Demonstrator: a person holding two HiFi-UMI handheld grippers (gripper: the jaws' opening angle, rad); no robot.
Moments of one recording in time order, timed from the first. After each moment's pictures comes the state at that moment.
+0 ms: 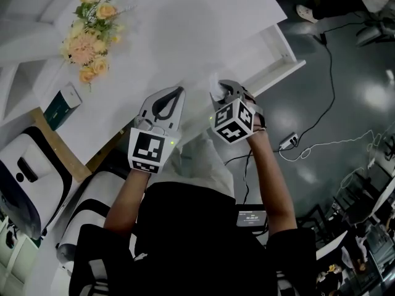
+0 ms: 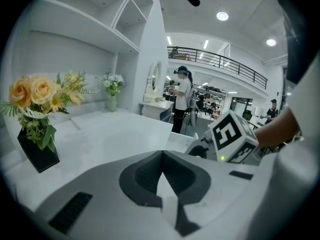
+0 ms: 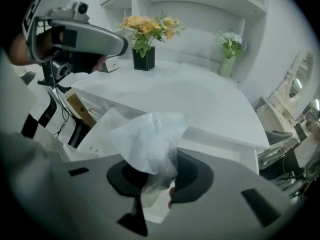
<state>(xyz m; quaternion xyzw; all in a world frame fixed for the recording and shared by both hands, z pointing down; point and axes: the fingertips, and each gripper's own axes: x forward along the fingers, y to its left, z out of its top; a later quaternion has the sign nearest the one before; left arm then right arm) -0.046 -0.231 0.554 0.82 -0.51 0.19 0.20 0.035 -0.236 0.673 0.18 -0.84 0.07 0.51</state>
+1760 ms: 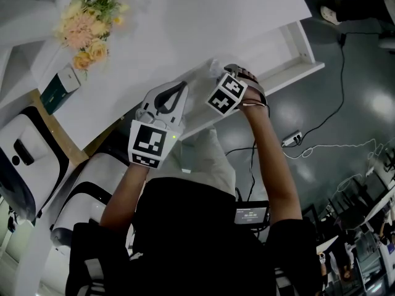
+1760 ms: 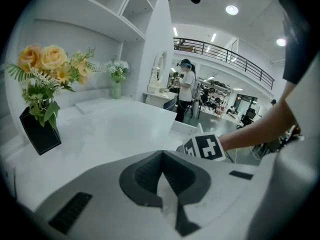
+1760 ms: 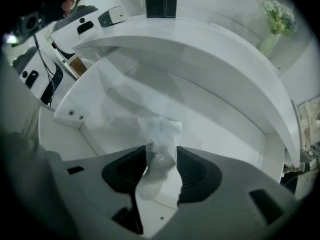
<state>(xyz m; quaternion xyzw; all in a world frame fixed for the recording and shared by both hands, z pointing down) -0.057 -0.215 0.598 0.79 -0.51 0.22 0.24 0.036 -0.229 0.790 0.06 -0.75 0.04 0.65</state>
